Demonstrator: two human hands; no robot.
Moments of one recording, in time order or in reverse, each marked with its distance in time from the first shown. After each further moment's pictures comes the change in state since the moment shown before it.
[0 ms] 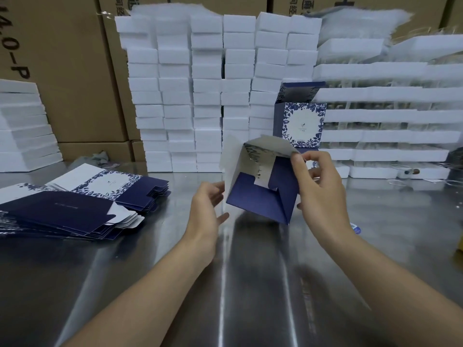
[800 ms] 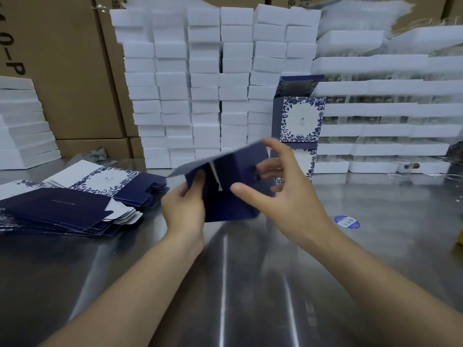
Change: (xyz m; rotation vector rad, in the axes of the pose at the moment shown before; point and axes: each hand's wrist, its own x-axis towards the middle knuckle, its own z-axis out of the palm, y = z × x) left_hand 0.010 0.001 -0.014 0.024 0.316 0.144; right_hand -0.026 -0.007 0.015 -0.064 -0.329 -0.187
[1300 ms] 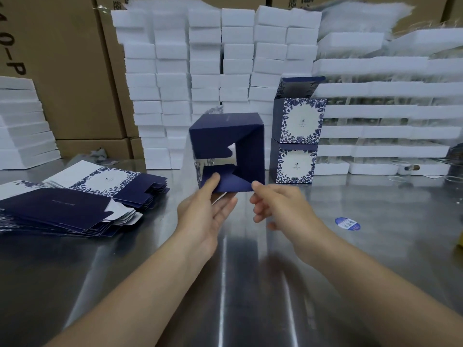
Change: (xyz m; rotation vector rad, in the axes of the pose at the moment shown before) left_hand -0.013 0.002 0.011 -0.367 -0.211 -0.322; right_hand 0.002 0.005 0.010 0.179 -0.079 0.534
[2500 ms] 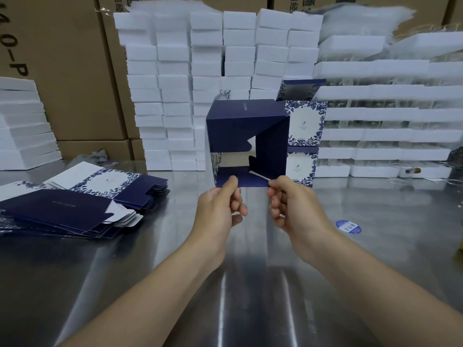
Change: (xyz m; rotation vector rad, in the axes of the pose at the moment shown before) left_hand -0.013 -0.006 0.013 0.462 -0.135 0.123; right_hand -0.001 -0.011 -0.006 0.366 0.049 0.081
